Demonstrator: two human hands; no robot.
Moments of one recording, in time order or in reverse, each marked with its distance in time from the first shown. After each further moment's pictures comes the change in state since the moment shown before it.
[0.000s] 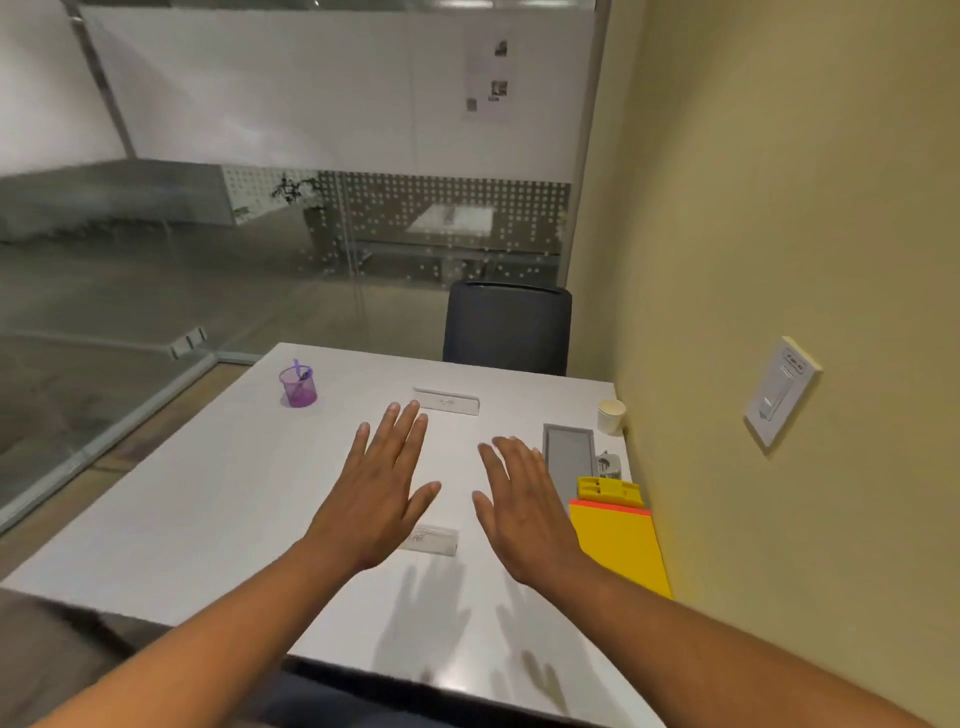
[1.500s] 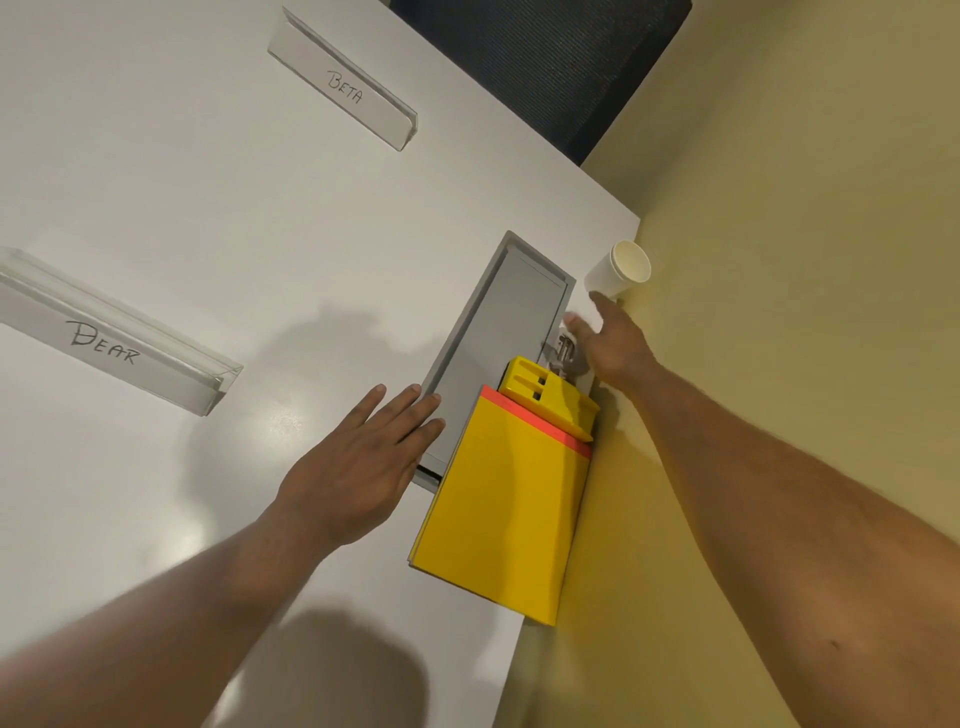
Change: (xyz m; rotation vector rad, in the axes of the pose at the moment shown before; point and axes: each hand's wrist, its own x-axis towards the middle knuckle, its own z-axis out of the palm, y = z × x) left_hand 0.092 0.125 0.445 -0.290 -0.179 0.053; right_hand 0.148 0.413 0.230 0.176 -0.566 0.587
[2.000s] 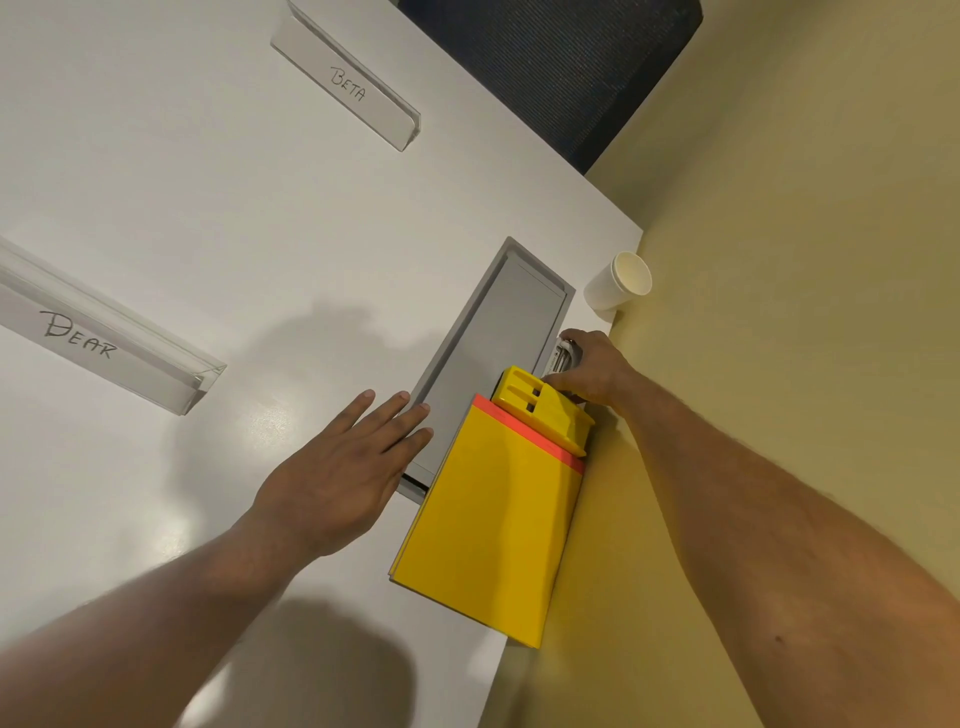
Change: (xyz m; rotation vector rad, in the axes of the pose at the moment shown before) left_hand 0.002 0.000 0.001 0.076 0.028 0.012; right_hand 0.031 0.027 0.011 -0.274 -0.283 -0.022
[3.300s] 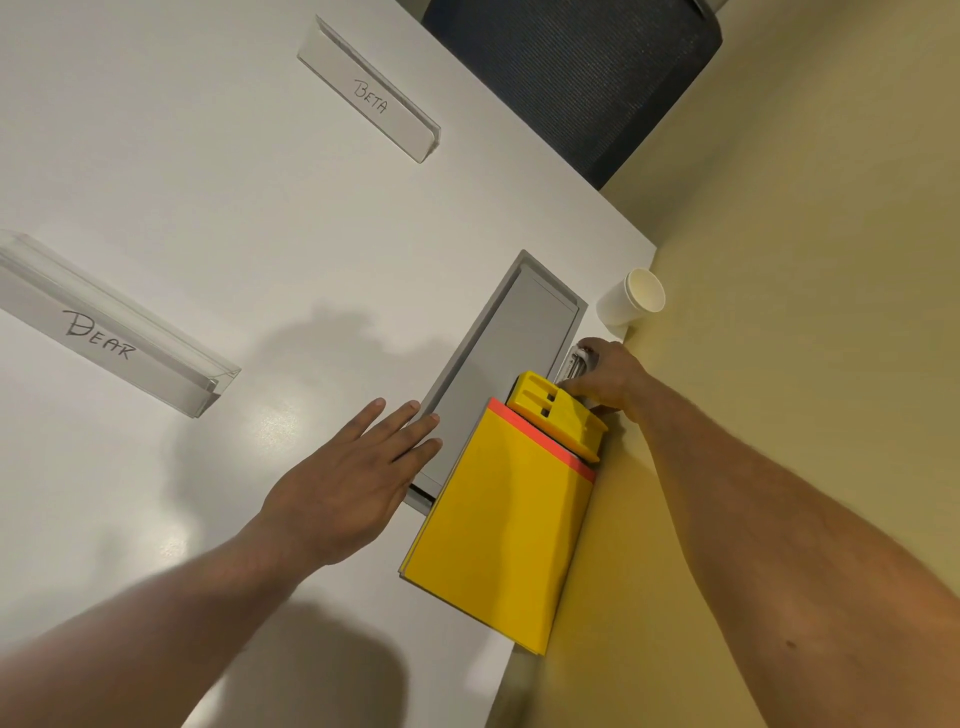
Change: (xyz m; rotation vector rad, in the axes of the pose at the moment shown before) left_hand -0.001 0.000 -0.005 0.005 -0.008 0.012; right_hand 0.011 -0.003 -0.009 0.055 0.006 0.063
